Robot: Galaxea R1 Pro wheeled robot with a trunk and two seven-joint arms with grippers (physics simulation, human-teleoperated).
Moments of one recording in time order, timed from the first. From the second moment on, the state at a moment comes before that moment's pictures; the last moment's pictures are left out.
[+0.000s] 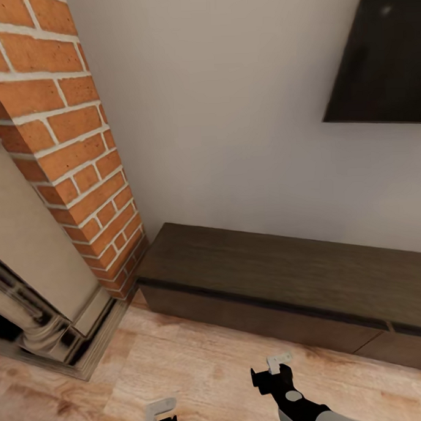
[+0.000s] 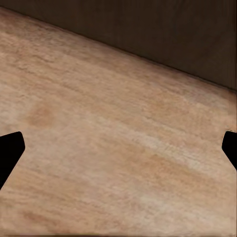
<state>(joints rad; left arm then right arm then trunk) -0.46 -0.10 -0.61 -0.08 0.77 -0.18 0.17 -0.61 0.11 0.08 -0.01 0.08 -0.29 -0.09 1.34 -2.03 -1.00</state>
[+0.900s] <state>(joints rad) -0.46 -0.10 -0.61 -0.08 0.77 -0.18 0.17 -0.61 0.11 0.08 -0.01 0.08 -0.30 -0.09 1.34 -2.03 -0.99</state>
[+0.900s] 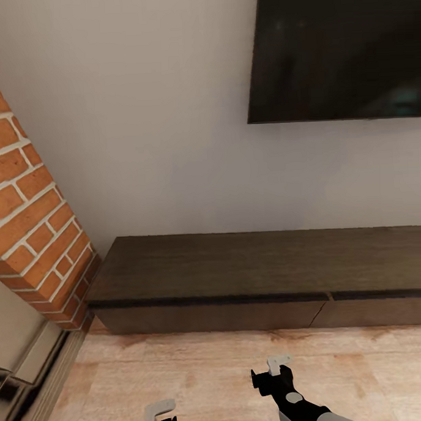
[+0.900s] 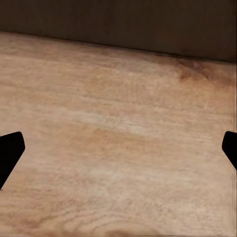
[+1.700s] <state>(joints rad) -0.46 -0.10 -0.61 -0.08 0.77 -0.18 0.17 -0.61 0.11 0.08 -0.01 0.08 -0.30 -0.09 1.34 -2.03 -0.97</state>
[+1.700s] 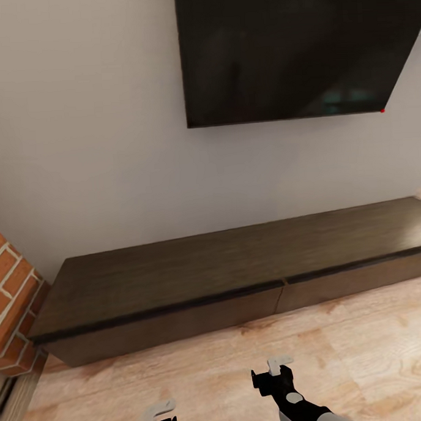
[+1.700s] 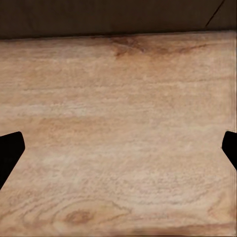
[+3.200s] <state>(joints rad) -0.46 -0.10 -0.61 -0.08 0.77 -0.18 0.17 -0.61 0.11 0.08 0.00 0.09 -0.30 -0.09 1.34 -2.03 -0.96</state>
